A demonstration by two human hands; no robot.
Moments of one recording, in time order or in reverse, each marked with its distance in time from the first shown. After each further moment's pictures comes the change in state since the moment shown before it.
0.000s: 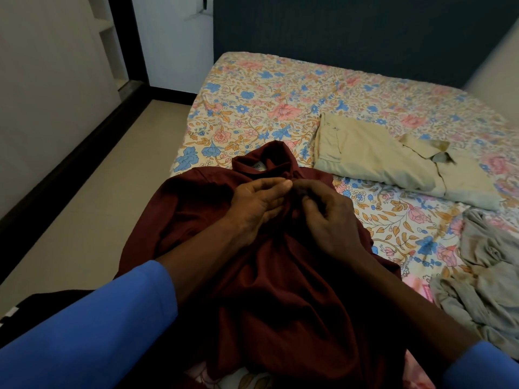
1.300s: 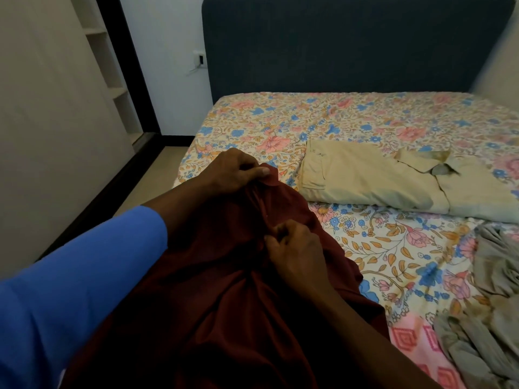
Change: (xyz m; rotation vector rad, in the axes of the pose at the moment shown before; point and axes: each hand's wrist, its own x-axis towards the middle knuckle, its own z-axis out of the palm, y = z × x) left_hand 0.115 0.106 0.016 1.431 -0.171 0.622; right_hand 0.006 0.013 0.008 0.028 -0.102 0.369
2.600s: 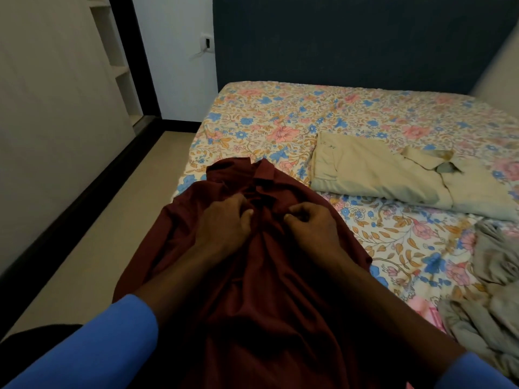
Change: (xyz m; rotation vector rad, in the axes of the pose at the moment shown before) left_hand -0.133 0.006 0.053 0.086 0.300 -0.297; right_hand 0.015 -0.012 0.003 0.141 -0.010 0.147
